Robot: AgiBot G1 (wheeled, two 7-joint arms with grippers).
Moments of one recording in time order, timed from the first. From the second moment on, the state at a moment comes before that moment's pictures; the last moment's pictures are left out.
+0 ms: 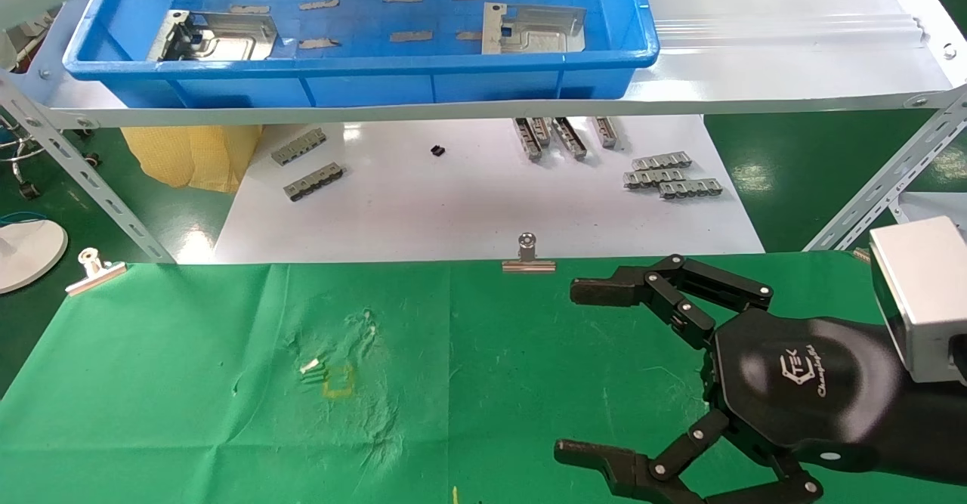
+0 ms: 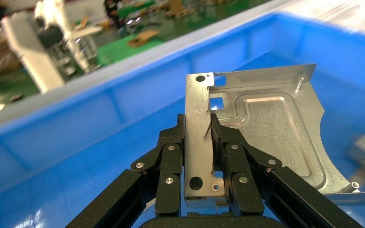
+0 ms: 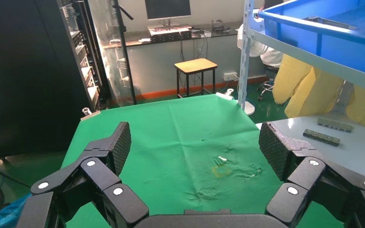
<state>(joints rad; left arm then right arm) -2.07 1.24 0.47 -0.06 1.29 0.91 0.06 1.09 -0.58 -0.35 1.26 -0.68 -1.47 0.15</state>
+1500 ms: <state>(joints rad) -1.84 0.98 0.81 -0.30 1.32 1.55 0.43 1.09 -0.58 -0.35 1.26 -0.68 -1.47 0.15</state>
